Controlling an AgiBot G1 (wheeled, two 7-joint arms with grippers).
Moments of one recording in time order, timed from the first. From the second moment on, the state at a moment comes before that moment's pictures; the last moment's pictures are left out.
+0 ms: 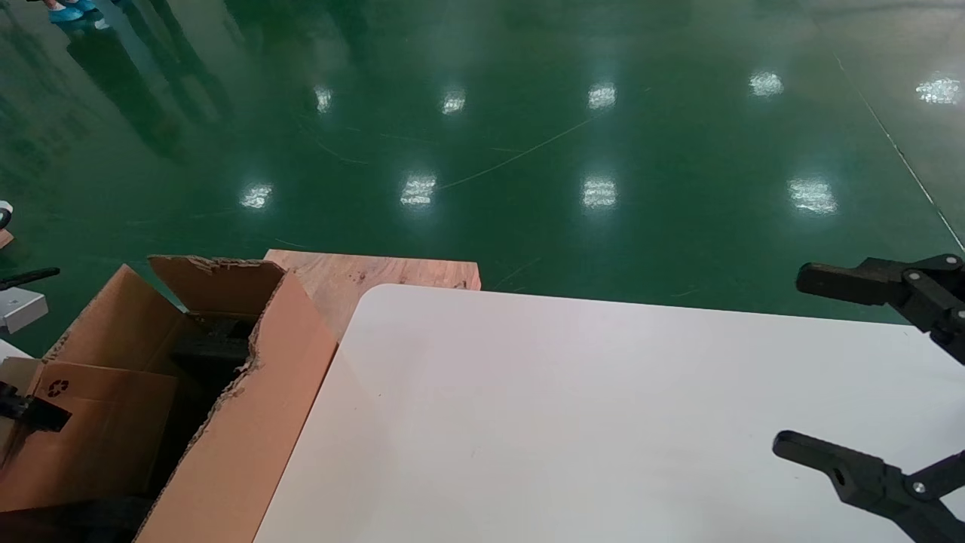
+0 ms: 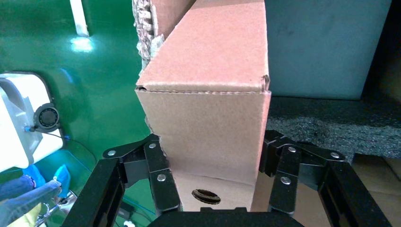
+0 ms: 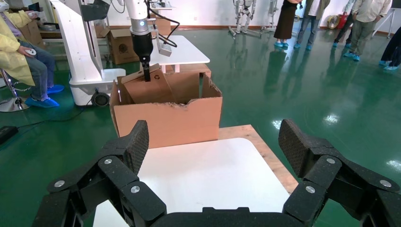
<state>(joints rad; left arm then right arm) -2.20 0.44 2.09 -0.59 1.49 1.26 -1.10 1.09 -0.58 -0.35 1.25 -0.68 -1.46 0.14</state>
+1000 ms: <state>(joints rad) -2.19 0.44 2.09 -0.58 1.48 1.27 -1.10 1.09 -0.58 -0.35 1.25 -0.68 -1.46 0.14</state>
